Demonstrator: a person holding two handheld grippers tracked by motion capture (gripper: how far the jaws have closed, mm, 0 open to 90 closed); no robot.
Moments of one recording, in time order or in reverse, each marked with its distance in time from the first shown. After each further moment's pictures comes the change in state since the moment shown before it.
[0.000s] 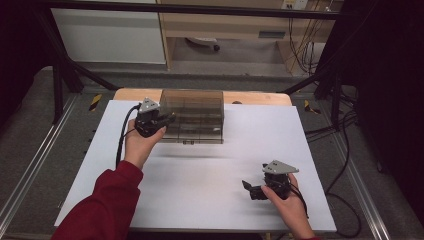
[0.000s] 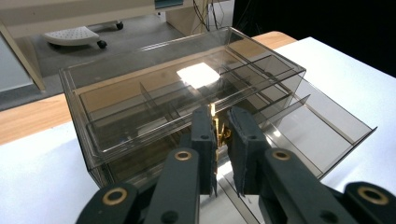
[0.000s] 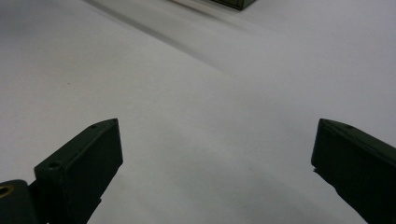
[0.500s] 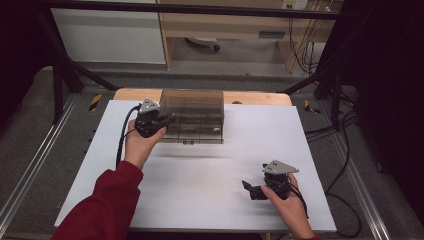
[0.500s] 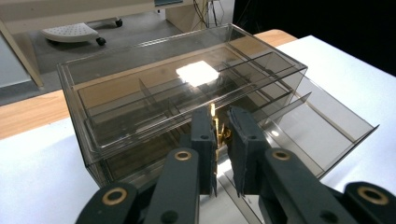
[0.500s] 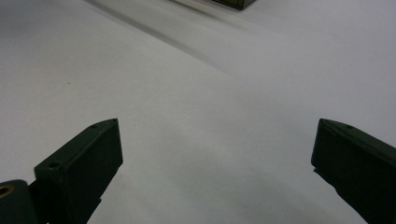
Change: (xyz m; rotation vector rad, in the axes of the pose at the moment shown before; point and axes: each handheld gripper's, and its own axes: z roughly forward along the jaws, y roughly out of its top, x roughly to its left) left arm 0.001 -0.003 0.001 0.004 -0.010 -0.017; right arm 0.000 0.000 0.000 0.003 0.000 0.002
